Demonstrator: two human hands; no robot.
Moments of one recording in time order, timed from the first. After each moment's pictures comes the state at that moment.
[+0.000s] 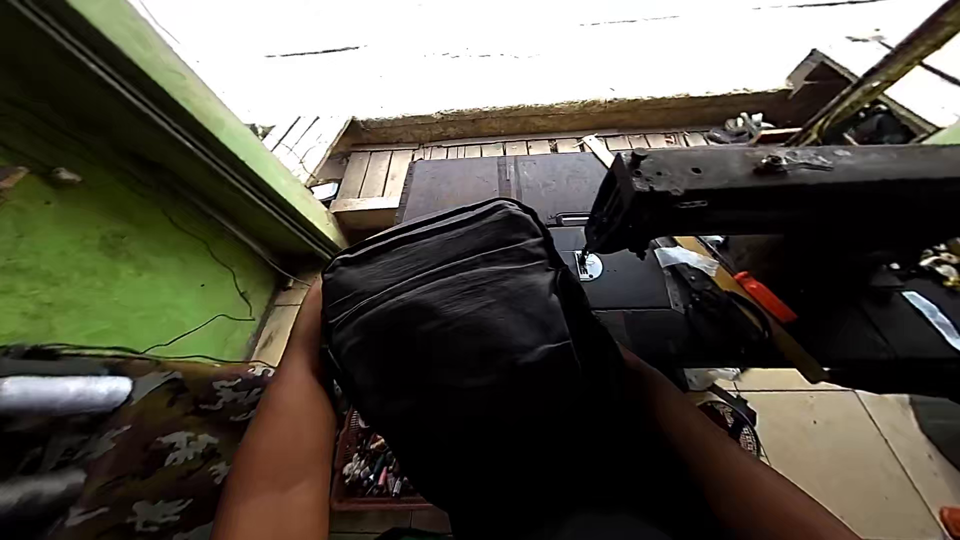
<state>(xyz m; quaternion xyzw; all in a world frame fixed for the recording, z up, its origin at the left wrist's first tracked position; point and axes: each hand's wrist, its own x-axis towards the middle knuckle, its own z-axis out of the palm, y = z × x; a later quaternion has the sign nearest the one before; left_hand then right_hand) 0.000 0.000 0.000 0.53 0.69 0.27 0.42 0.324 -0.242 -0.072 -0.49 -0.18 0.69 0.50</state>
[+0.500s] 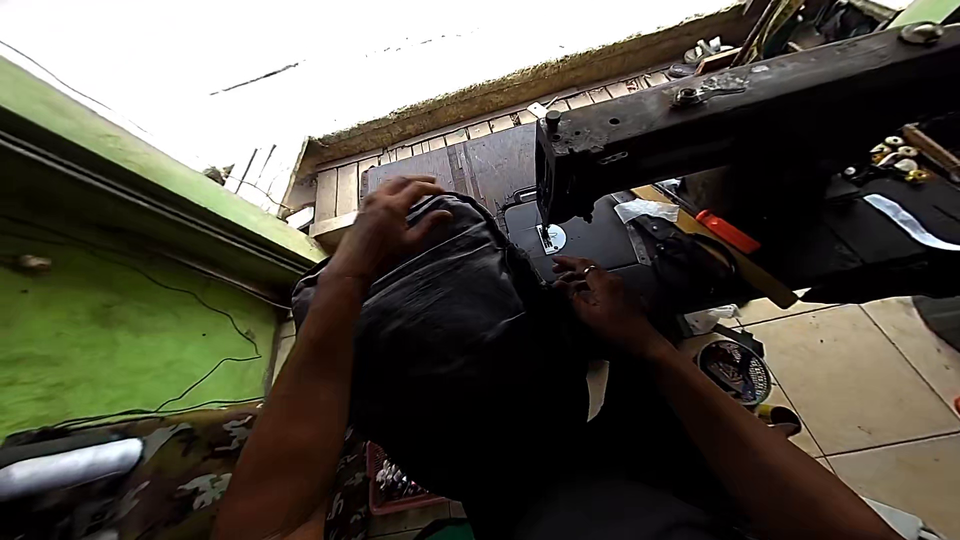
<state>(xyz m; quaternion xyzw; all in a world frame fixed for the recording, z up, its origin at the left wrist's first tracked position) 0.150 0.023 0.053 0.97 0.15 0.17 0.12 0.350 -0.240 -0.069 -0.70 -0.50 0.21 0.46</state>
